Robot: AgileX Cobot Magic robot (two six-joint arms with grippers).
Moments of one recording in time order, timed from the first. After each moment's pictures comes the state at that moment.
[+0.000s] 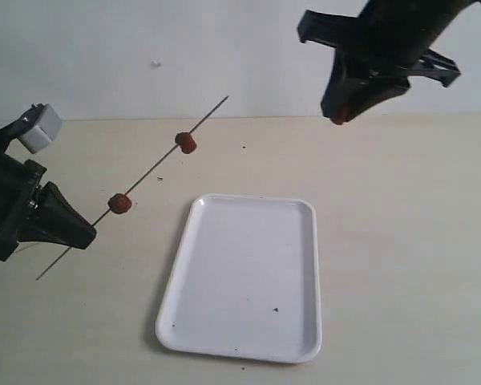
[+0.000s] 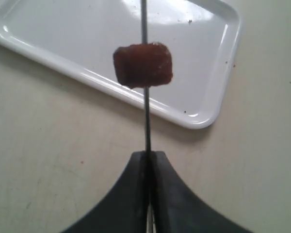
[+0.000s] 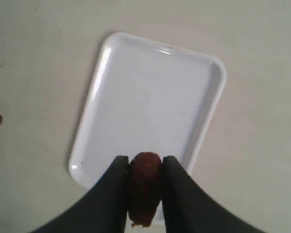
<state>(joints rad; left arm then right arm) 0.00 1.80 -1.03 -0.89 1.12 1.76 0.14 1.74 -1.61 0.35 1.22 0.12</state>
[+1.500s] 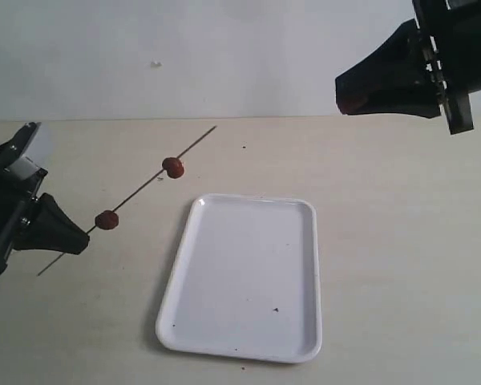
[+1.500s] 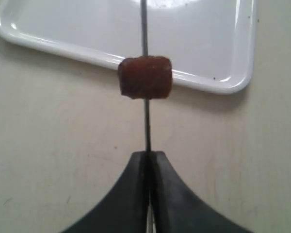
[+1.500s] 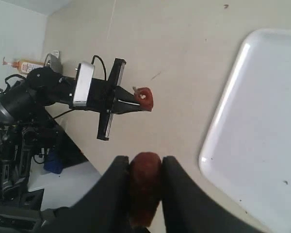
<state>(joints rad) 0.07 1.90 -1.03 -0.94 1.08 2.09 -0.15 1.51 -1.13 1.15 1.22 -0.48</state>
